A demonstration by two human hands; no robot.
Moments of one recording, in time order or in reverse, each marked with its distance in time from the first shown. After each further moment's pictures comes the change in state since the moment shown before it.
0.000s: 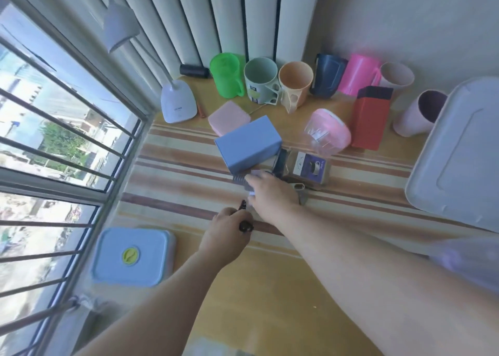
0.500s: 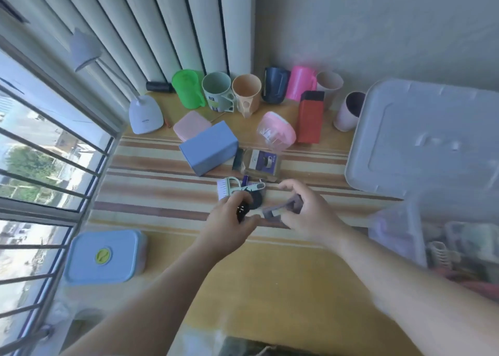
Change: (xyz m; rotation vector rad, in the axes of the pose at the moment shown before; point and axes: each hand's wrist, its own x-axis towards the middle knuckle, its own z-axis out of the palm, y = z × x) left_hand -0.050 0.121 -0.019 -0.266 0.073 0.119; right_hand -0.185 0.095 -0.069 0.757 0.138 0.144
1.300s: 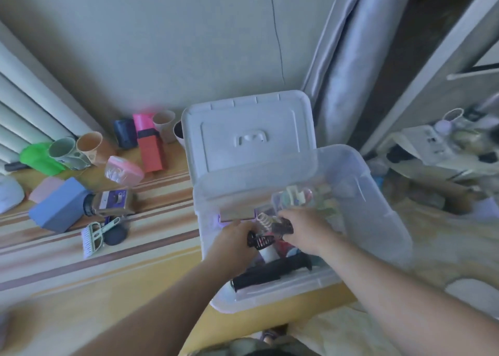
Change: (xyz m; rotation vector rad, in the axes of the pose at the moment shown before) left_hand -0.074 0.271 0.287 0.455 -0.318 0.327; right_hand -0.206 0.248 -0.252 -0.500 0.195 0.104
